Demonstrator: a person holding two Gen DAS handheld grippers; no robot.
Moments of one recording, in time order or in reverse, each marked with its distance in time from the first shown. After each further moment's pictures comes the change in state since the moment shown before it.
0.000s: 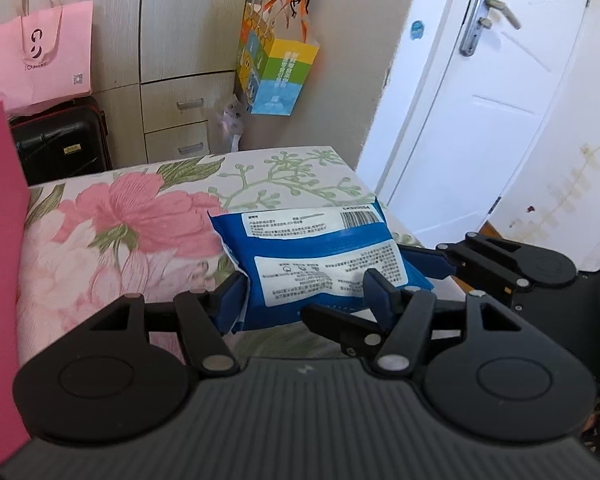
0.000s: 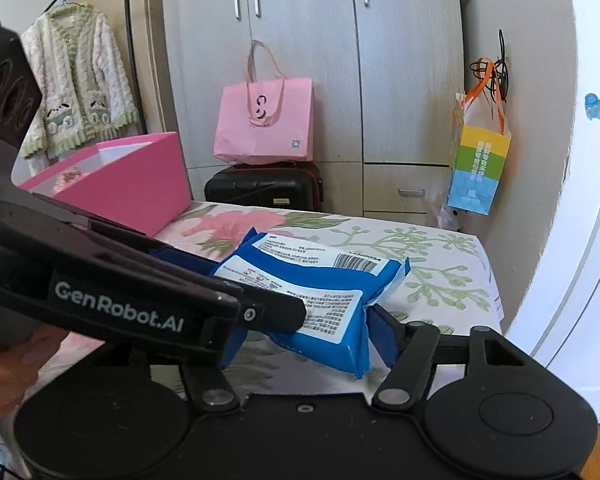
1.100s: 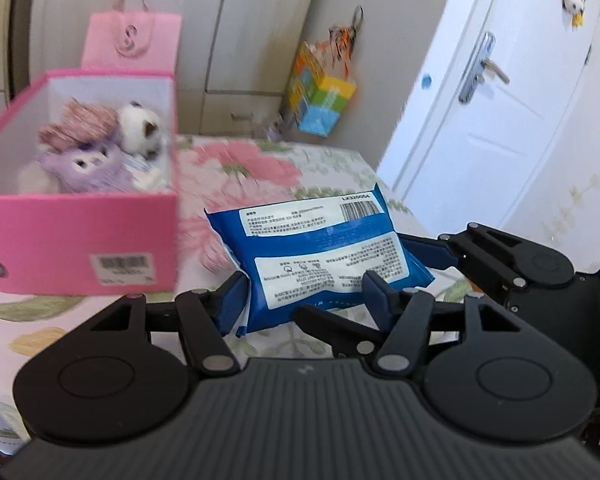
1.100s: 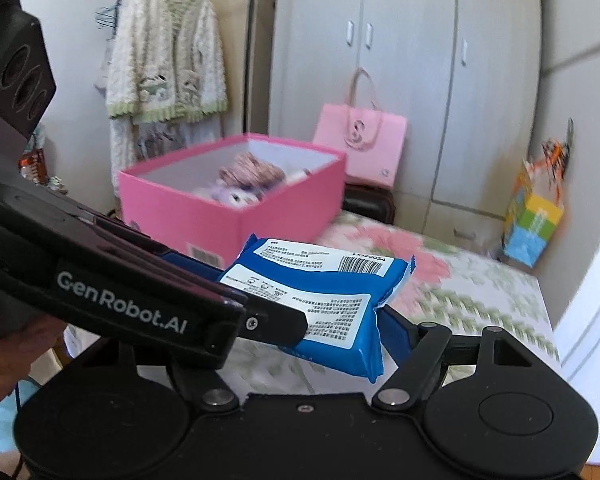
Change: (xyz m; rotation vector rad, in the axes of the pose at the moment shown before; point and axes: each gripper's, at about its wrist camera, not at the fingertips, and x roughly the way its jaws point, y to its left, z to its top) left arm -0.193 0.035 -0.103 -0.129 -0.124 0.052; right arm -0.108 0.182 -0.021 -0.217 -0.046 0.056
